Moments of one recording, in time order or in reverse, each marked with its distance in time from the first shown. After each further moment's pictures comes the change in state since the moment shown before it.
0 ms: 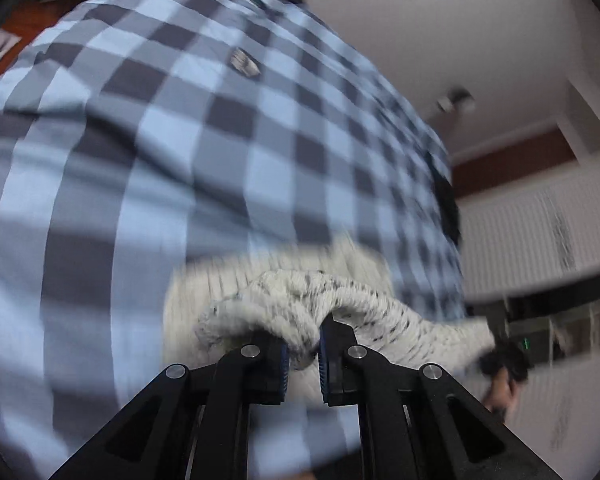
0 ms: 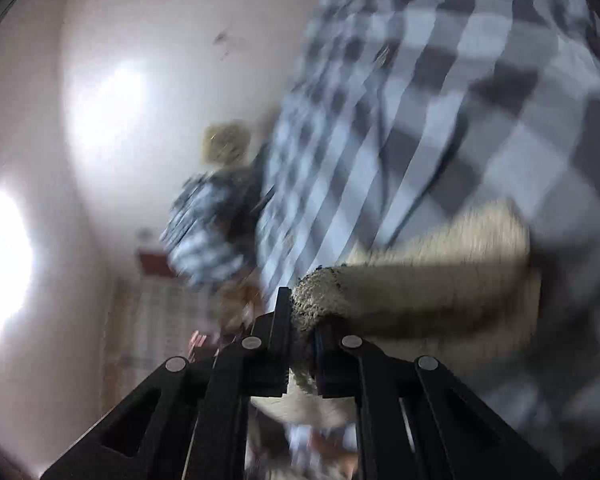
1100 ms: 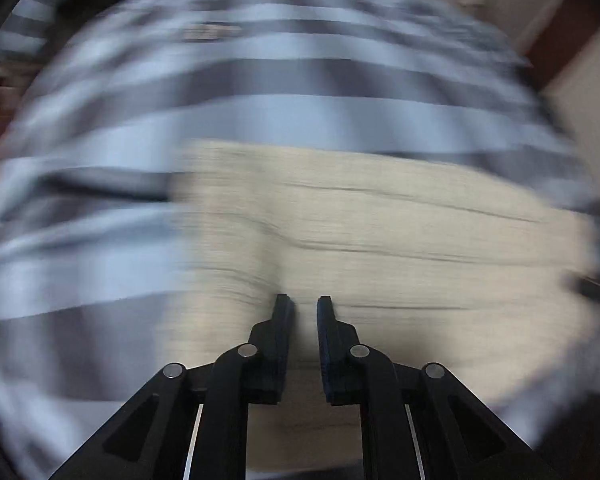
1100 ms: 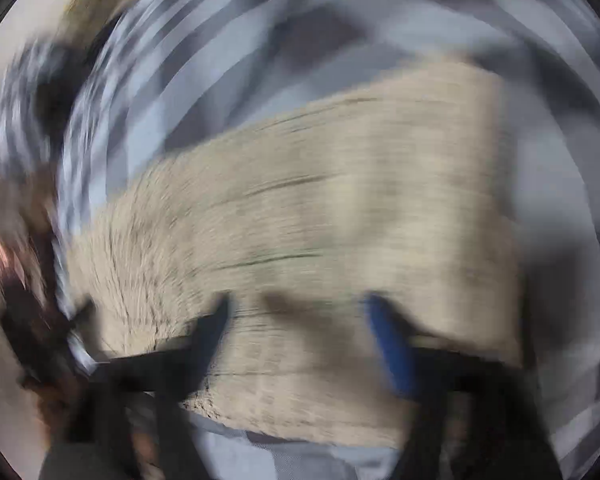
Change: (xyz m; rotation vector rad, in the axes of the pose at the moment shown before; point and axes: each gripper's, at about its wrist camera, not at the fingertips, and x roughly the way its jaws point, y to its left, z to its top) left arm 0.112 -0.027 -0.035 0.387 0.081 0.590; right arm 0.119 -0.041 -0.021 -0.238 0.323 -0.715
